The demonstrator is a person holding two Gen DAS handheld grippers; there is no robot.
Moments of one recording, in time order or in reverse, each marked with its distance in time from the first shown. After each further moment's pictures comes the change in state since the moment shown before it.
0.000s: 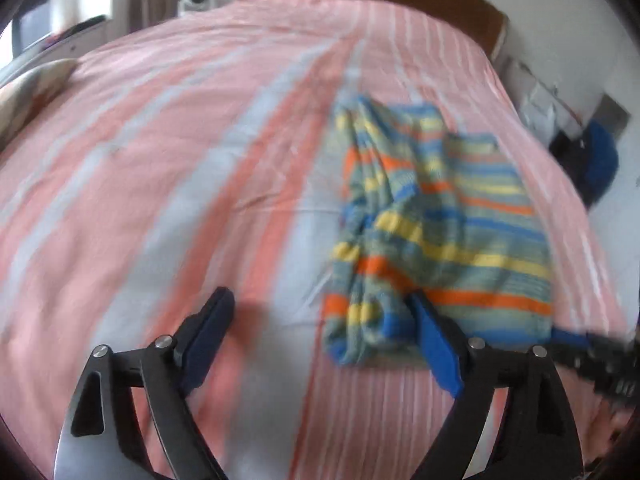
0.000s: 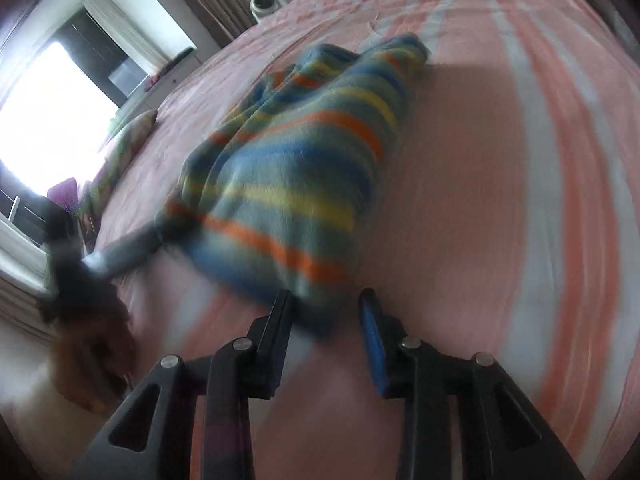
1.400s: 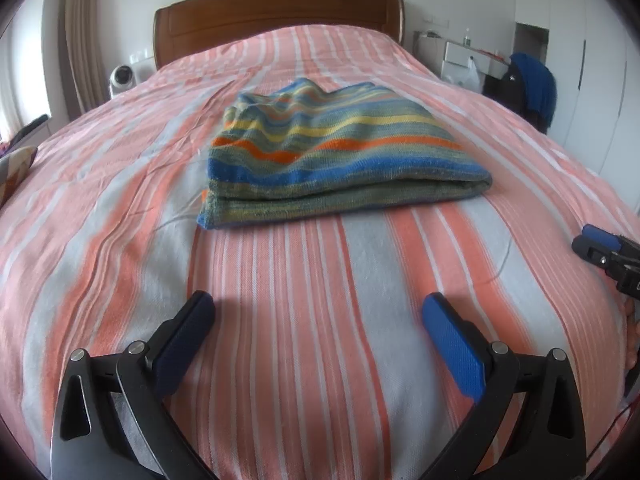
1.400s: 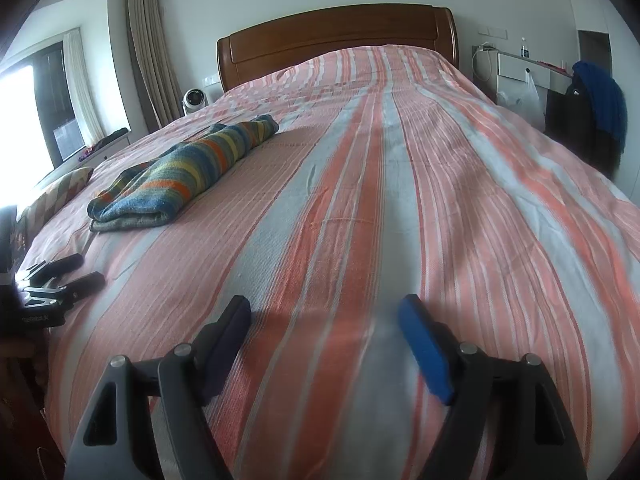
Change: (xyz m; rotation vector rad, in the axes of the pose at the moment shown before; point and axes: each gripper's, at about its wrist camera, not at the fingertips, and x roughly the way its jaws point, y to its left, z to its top) left arm -0.004 -0.056 -0.087 0.359 -0.136 -0.080; right arm -0.077 -0.059 -0.117 0.013 -0.414 -0.381
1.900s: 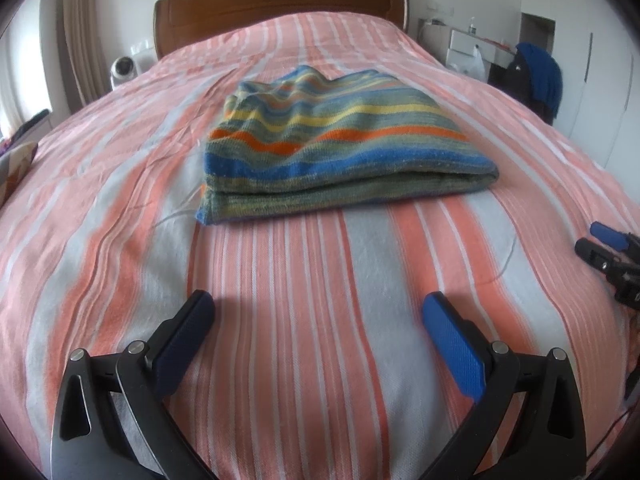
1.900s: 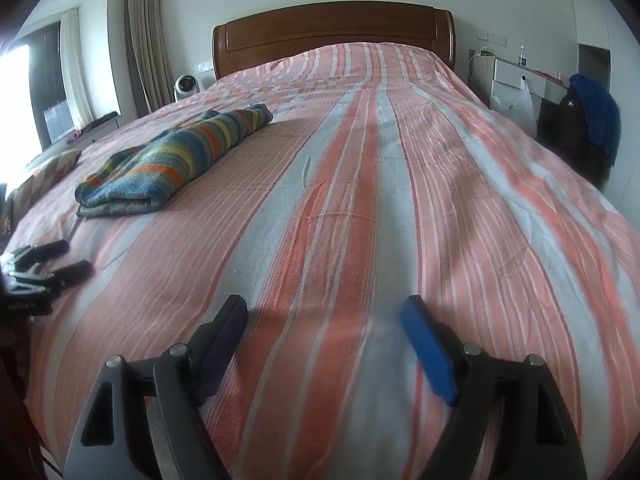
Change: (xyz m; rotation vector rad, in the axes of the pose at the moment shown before) left arm 0.008 0.004 0.006 -0.010 0.069 0.010; right arm 0.002 0.010 -0.001 -0.056 0.031 -0.083
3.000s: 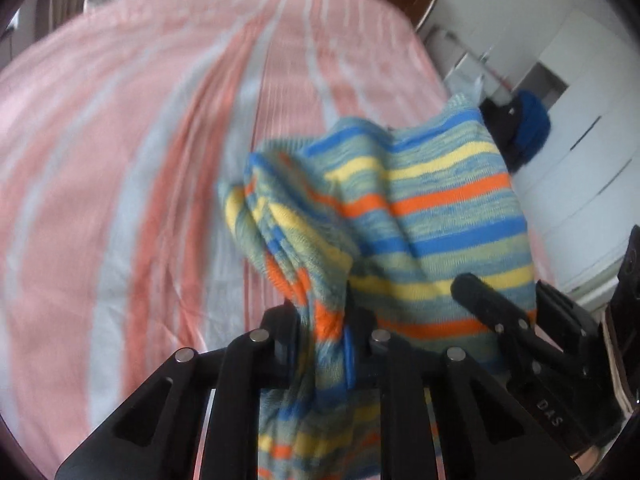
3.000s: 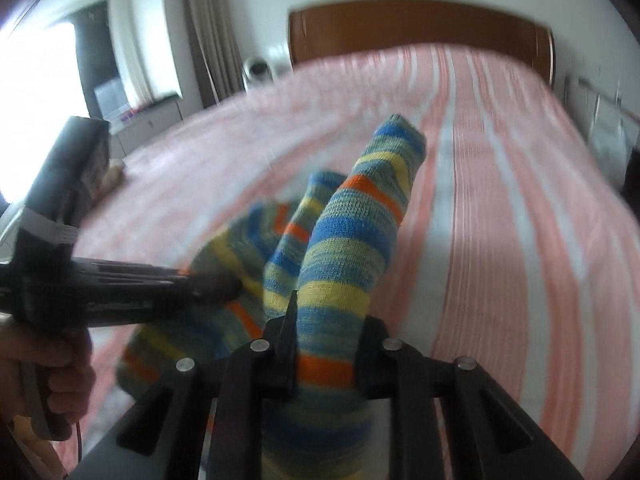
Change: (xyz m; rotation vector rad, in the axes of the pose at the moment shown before) left arm 0.058 0.101 0.177 -0.199 0.139 -0.269; right arm 0.073 0.145 0.183 -0.123 0.005 0.250
